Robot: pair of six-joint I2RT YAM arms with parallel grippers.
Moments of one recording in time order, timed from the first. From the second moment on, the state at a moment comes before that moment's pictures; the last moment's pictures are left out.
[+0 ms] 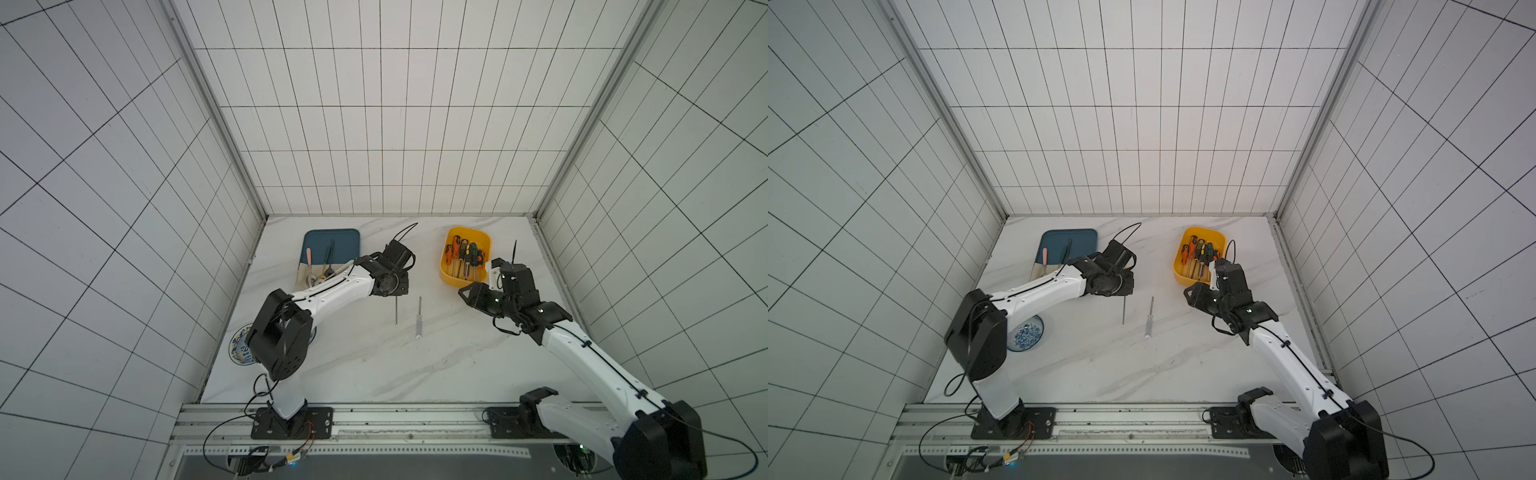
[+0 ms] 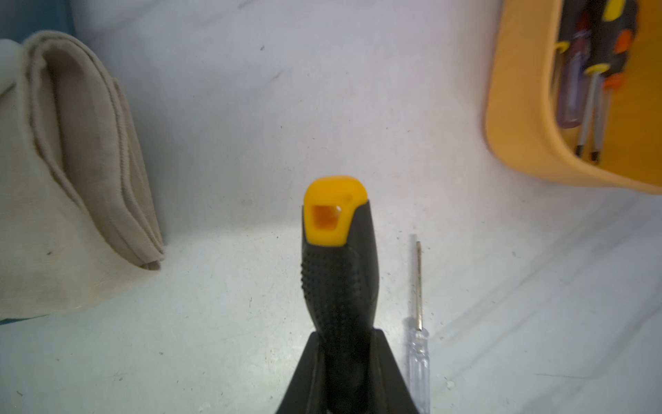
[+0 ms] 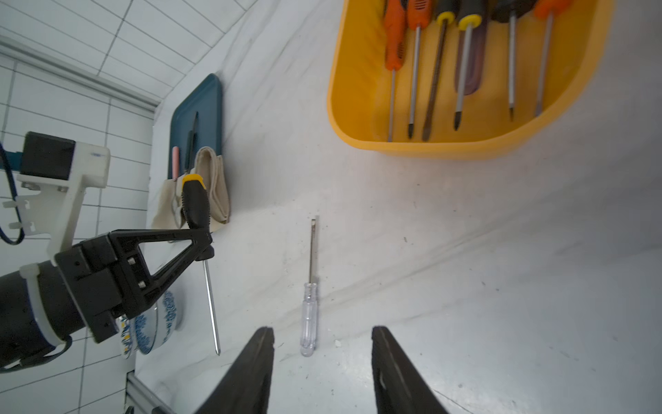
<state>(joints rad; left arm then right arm) -0.69 1.70 1.33 -0.62 -0.02 -0.62 0.43 1.07 0.73 -0.35 -0.34 0.67</state>
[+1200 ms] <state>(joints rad) -0.69 1.16 0.83 -0.08 0.52 -0.72 0.68 1.31 0.85 0.11 -0.80 0.78</state>
